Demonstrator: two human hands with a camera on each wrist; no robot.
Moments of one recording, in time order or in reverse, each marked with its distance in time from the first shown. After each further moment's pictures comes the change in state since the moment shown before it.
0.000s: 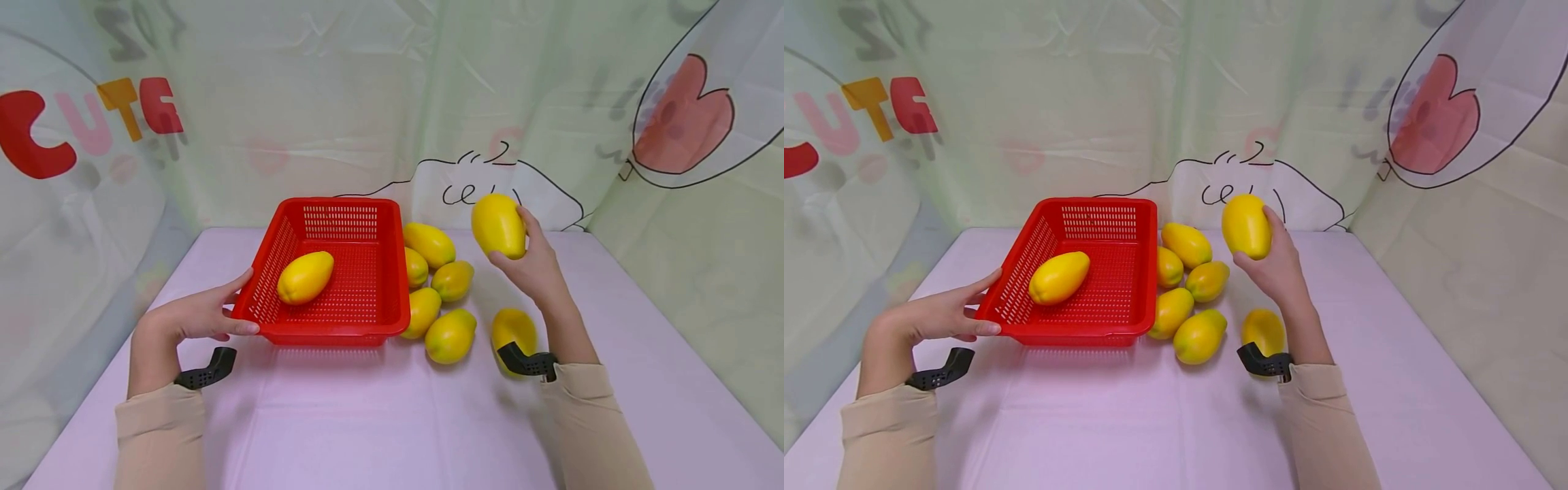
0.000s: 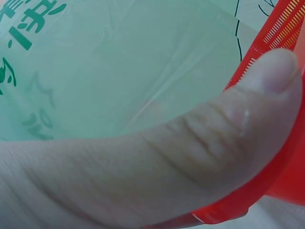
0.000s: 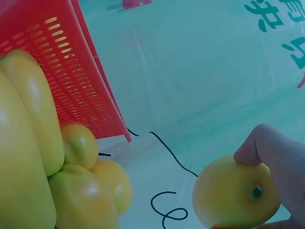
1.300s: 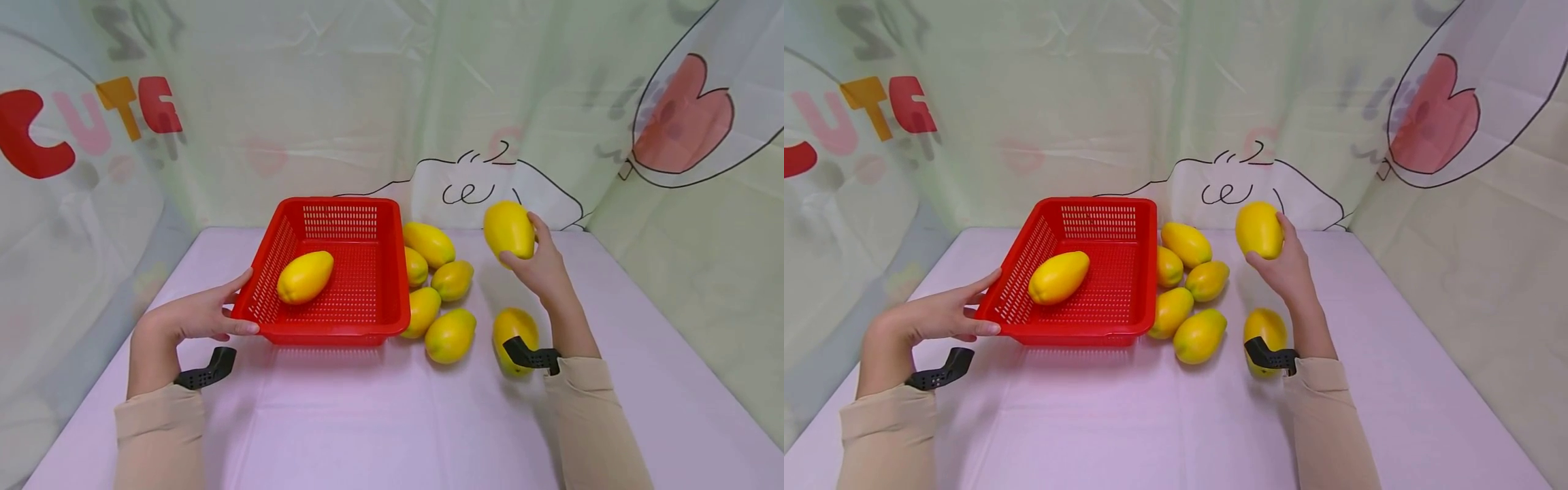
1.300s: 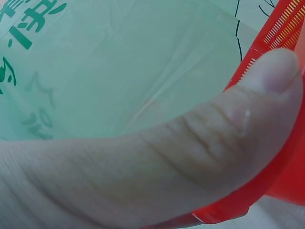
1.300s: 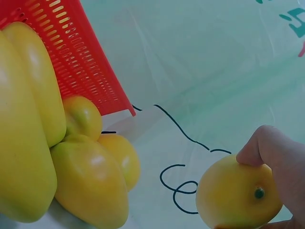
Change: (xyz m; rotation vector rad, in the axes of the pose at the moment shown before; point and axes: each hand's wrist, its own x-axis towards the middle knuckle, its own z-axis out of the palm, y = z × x) left_hand 0.000 0.001 0.000 -0.014 0.011 -0.009; right_hand 0.014 0.025 -0.005 0.023 0.012 0.057
